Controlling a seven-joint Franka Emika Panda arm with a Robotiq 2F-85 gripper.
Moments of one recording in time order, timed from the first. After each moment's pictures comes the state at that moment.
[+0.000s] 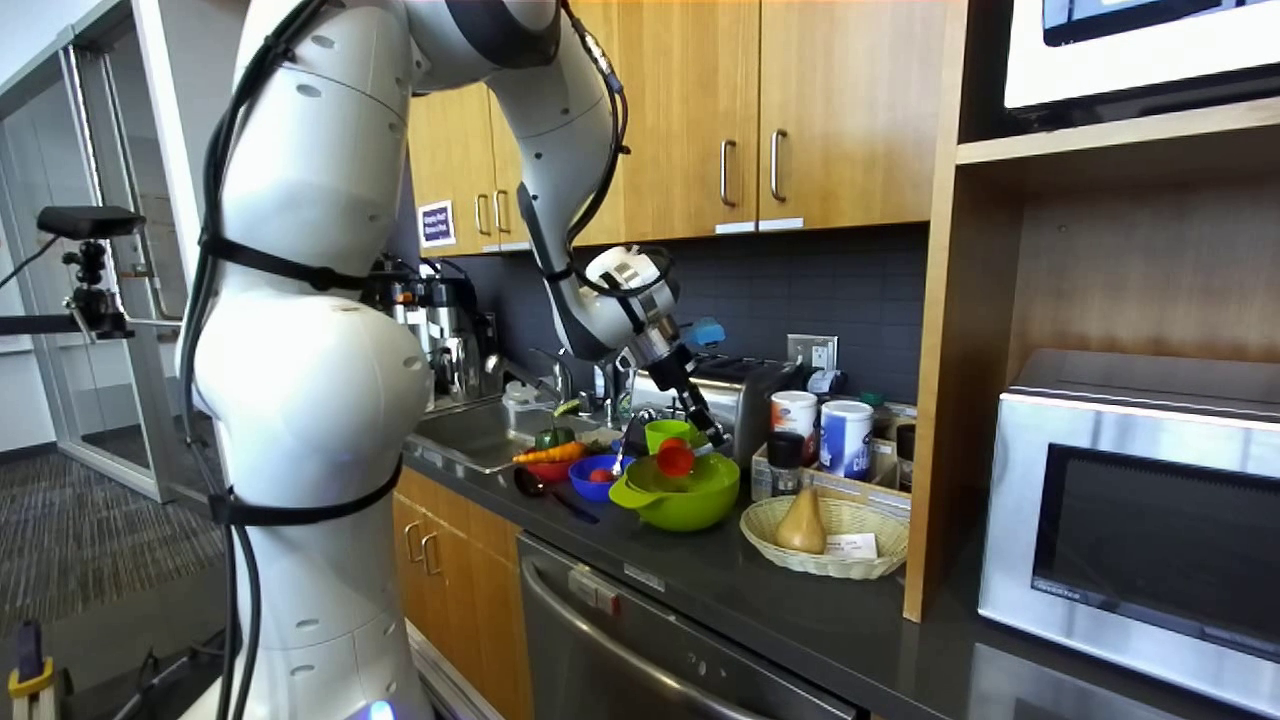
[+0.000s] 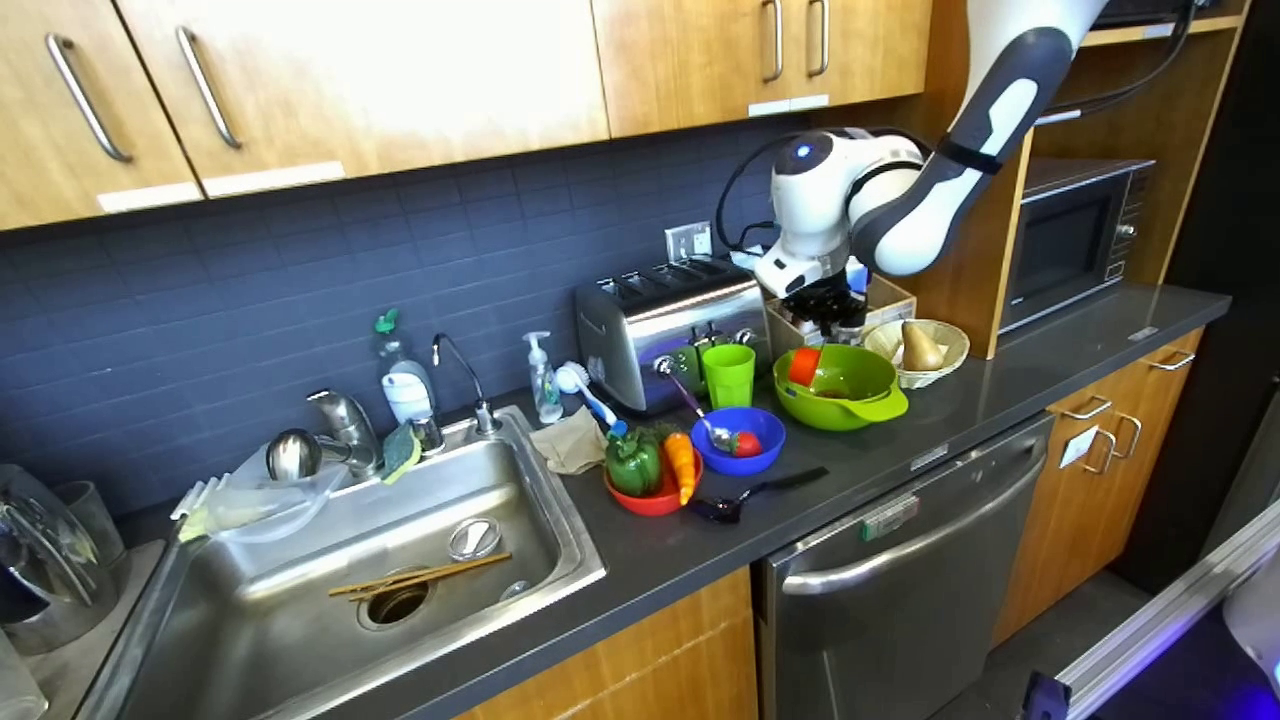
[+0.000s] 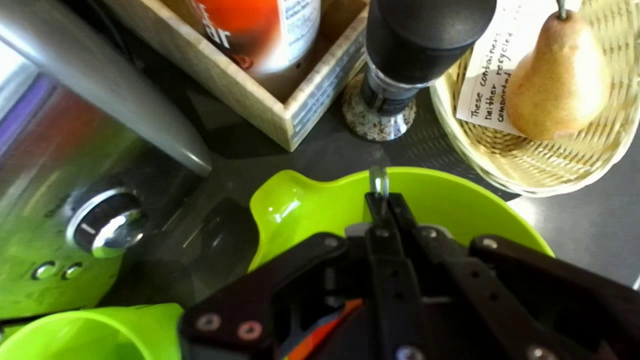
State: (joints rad) arm 0.06 0.24 0.06 -2.24 -1.00 2.55 -1.28
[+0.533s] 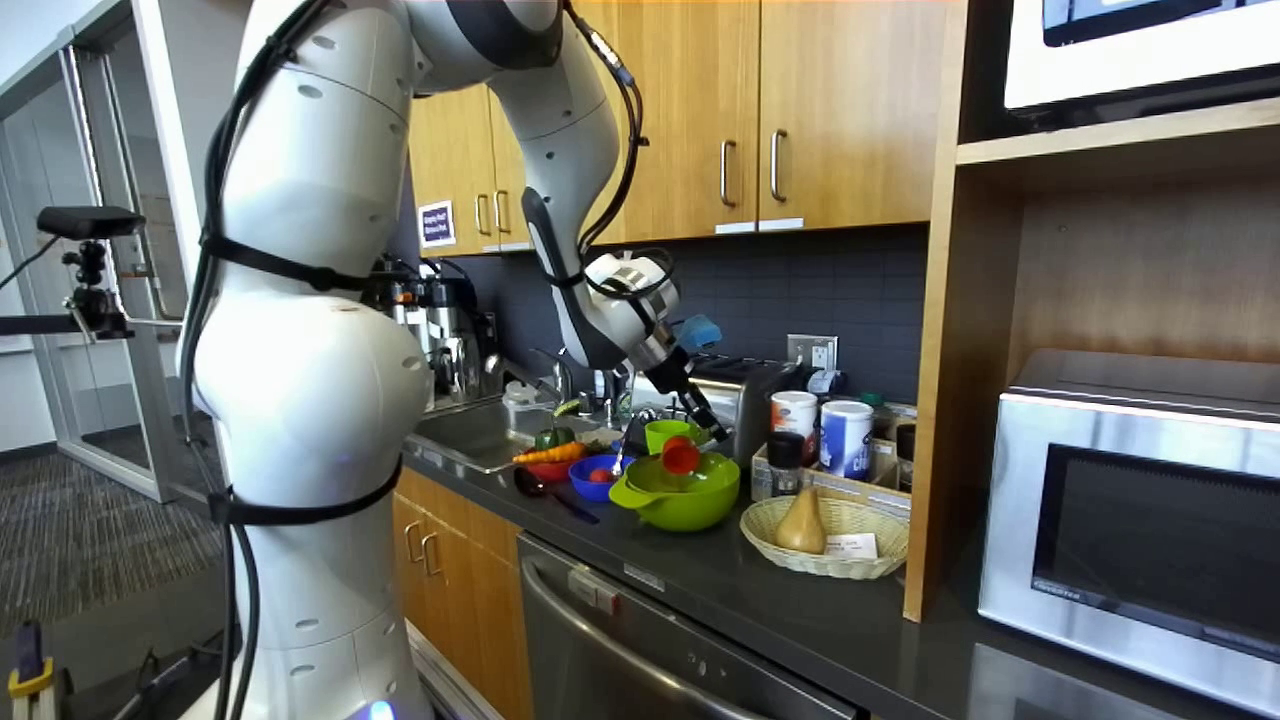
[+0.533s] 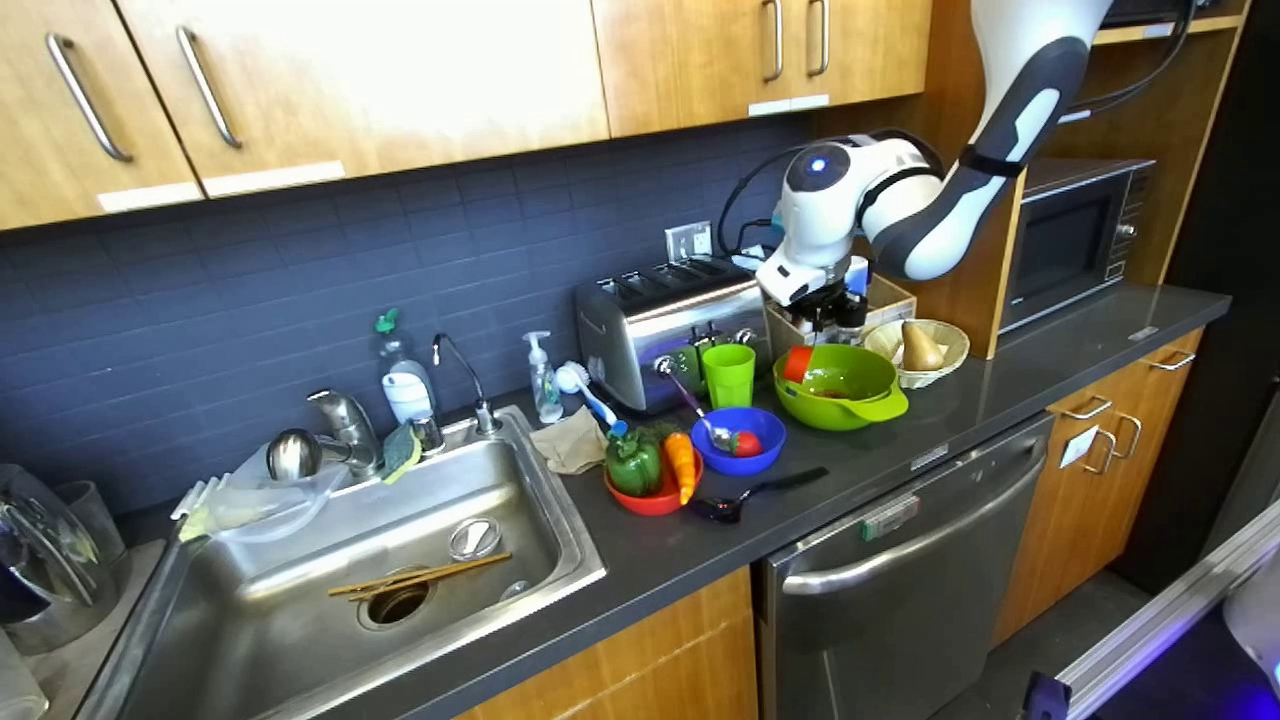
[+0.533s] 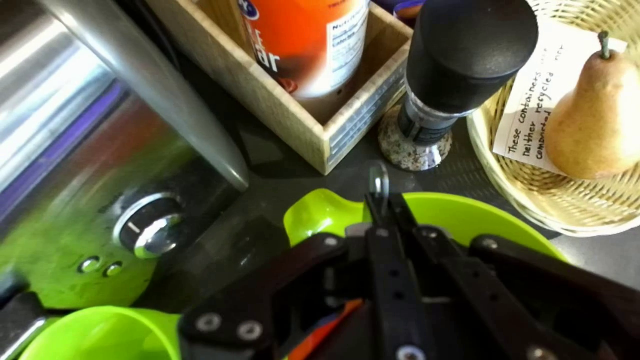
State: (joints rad) arm 0.06 0.24 0.05 -2.25 -1.24 2.61 -1.11
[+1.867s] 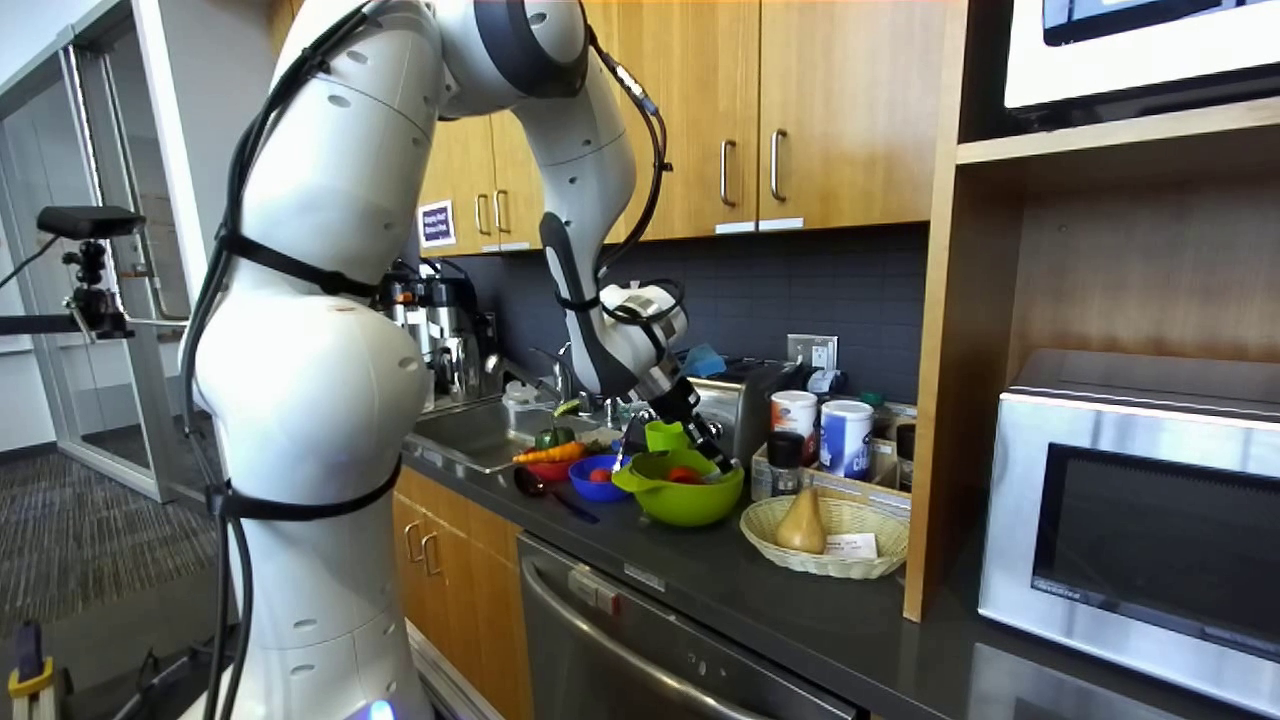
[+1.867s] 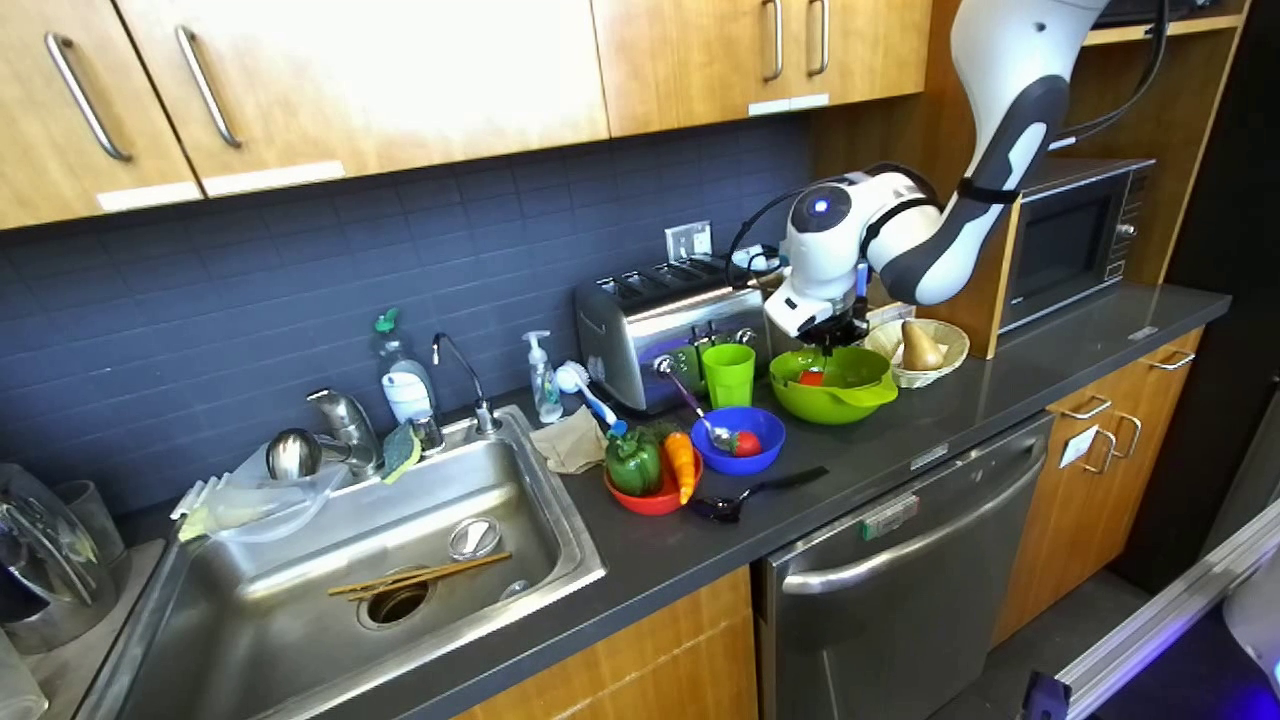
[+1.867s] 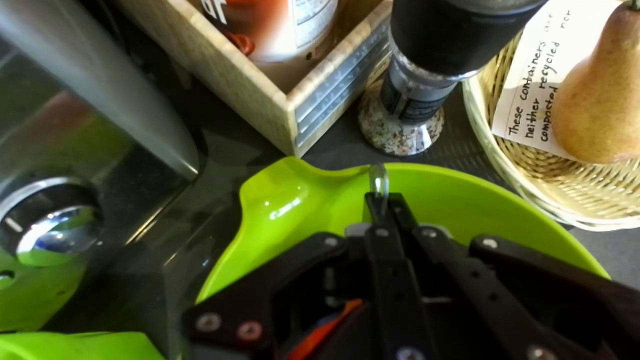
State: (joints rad) arm 0.04 0.34 0.05 -2.23 -1.34 2.61 -1.01
